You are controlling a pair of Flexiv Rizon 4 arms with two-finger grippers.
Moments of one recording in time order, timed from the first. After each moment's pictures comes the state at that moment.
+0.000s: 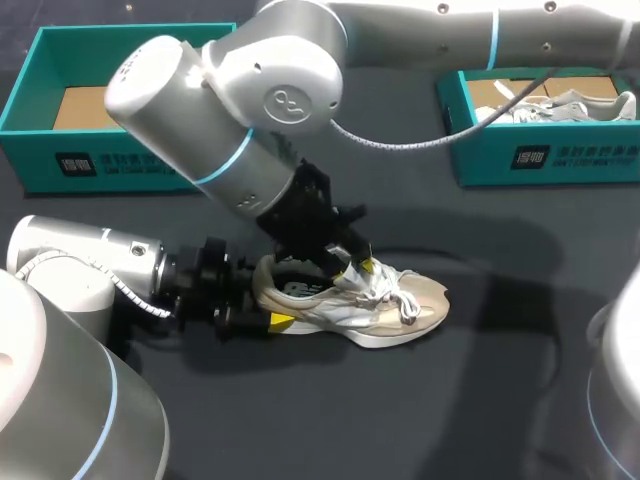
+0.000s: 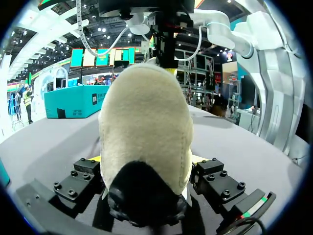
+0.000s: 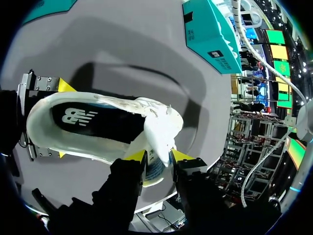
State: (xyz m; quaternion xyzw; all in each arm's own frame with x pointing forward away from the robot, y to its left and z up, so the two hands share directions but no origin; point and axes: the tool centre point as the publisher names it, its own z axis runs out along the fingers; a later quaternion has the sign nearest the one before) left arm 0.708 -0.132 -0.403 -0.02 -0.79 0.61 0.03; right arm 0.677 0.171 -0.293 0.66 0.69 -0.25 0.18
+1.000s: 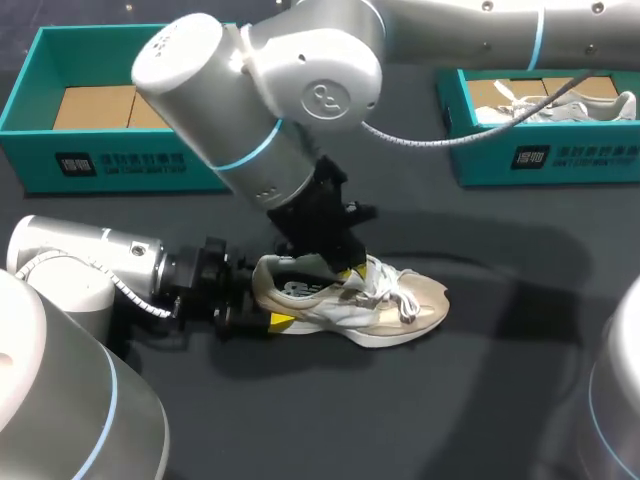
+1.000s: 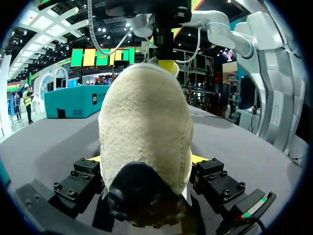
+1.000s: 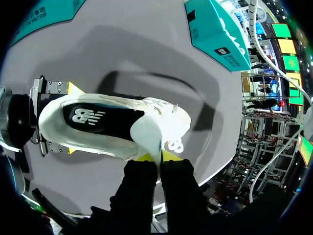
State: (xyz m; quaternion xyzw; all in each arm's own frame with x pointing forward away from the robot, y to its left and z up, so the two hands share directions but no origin) left arm 0.708 -0.132 -0.403 -0.02 -0.79 0.61 0.03; right arm 0.674 0.174 -0.290 0.68 0.69 -0.19 0.15
